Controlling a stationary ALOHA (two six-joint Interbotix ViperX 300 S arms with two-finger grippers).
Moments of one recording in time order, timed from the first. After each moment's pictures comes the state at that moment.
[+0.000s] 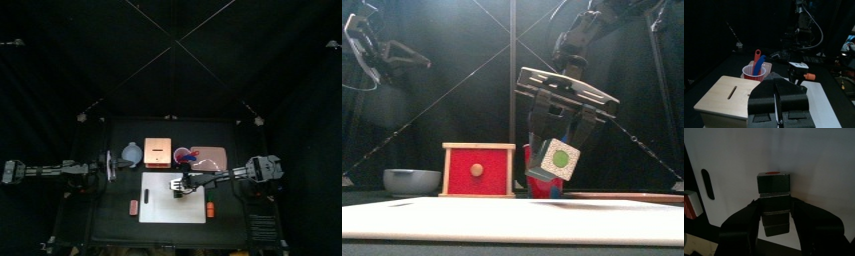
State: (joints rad) left arm 0.17 -0.95 1.30 -0.07 -0.39 0.00; right arm 0.08 0.14 0.38 -0.09 0.69 1.62
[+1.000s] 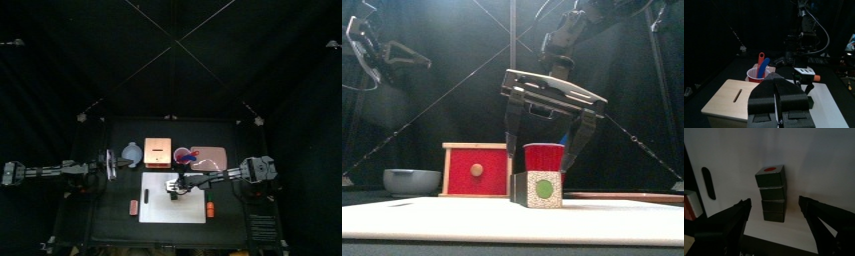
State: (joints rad) left arm 0.20 -0.95 1.31 -0.02 -0.42 0.00; right arm 0.08 0.20 0.30 -0.08 0.75 1.58
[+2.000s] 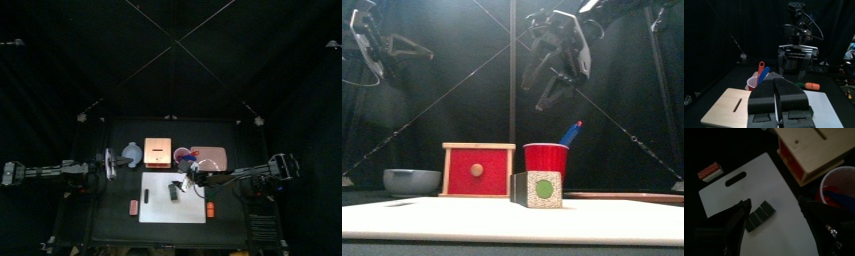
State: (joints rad) left arm 0.20 -0.95 1.28 -0.03 -0.46 0.00; right arm 0.06 -0.21 0.56 -0.67 0.45 1.09
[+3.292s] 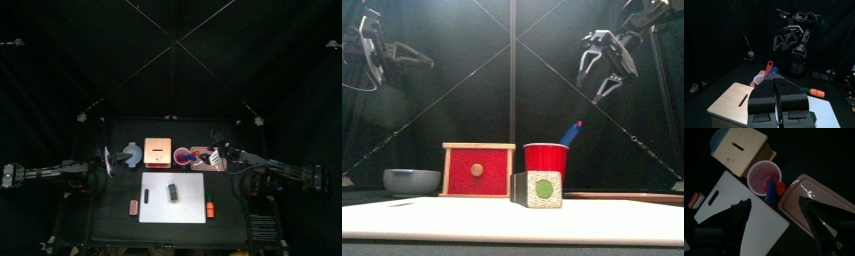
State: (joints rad) left arm 0.24 -0.95 1.29 -0.15 -0.46 0.00; right arm -0.35 -0.63 0.71 -0.20 0.69 0.75
